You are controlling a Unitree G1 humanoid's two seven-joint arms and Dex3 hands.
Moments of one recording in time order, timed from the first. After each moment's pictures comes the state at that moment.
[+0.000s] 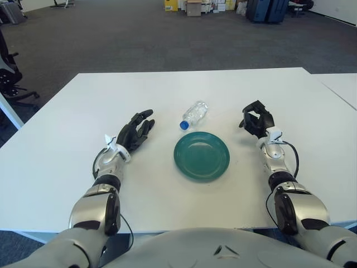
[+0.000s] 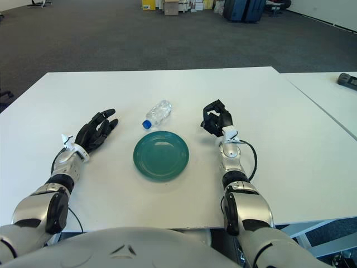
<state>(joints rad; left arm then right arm) -0.41 0.18 0.28 1.13 -0.31 -0.44 -0.71 -0.49 -0.20 -0.12 1.10 -0.09 -0.74 -0.04</state>
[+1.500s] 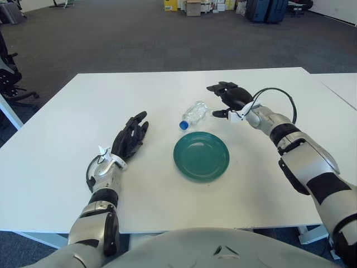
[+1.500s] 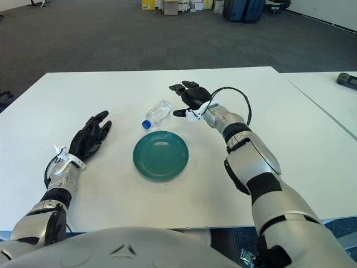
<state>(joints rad) -0.26 0.15 0.27 0.93 -0.31 -0.48 -0.67 -0.93 -0.29 0.59 1.30 -0.82 -0.59 -0.34</state>
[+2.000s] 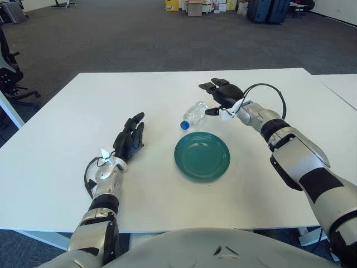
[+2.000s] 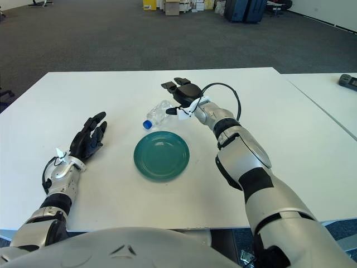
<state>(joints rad) -0.20 0.13 0.23 0.85 -0.20 -0.57 -0.47 -0.99 -0.22 0.64 1.33 -0.84 -0.53 -0.37</state>
